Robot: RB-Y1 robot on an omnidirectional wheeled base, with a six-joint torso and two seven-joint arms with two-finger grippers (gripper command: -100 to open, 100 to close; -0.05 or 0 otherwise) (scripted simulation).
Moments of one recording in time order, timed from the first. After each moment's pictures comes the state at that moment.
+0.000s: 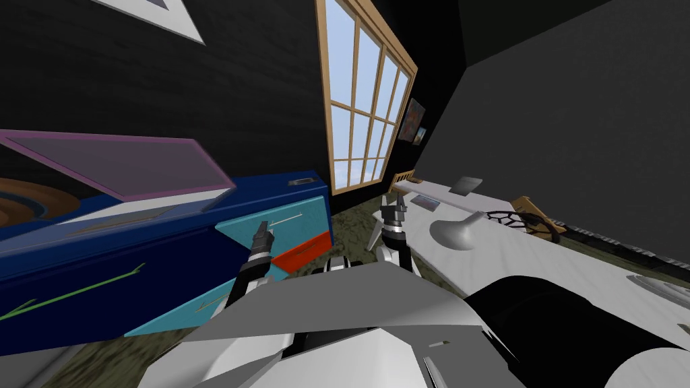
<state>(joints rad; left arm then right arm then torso) 0.45 0.08 0.18 -1.83 0.12 -0.38 -0.16 0.49 0.05 0.03 -2.24 -0.08 -0.58 -0.13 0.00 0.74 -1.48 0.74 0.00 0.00</state>
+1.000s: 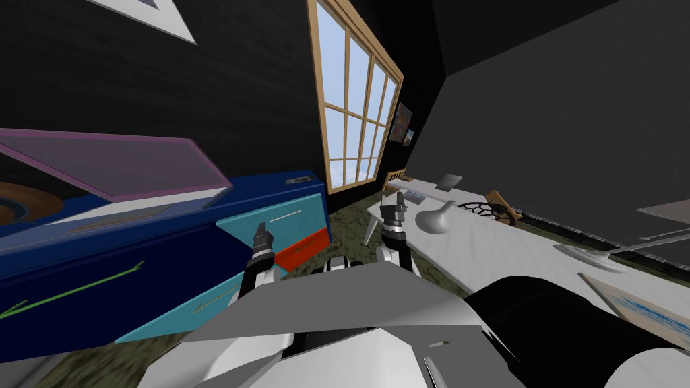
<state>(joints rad) 0.31 -0.03 0.30 -1.66 0.13 -0.41 -0.23 0.49 0.05 0.03 -2.24 -0.08 -0.58 -0.13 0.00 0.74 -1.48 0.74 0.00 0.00</state>
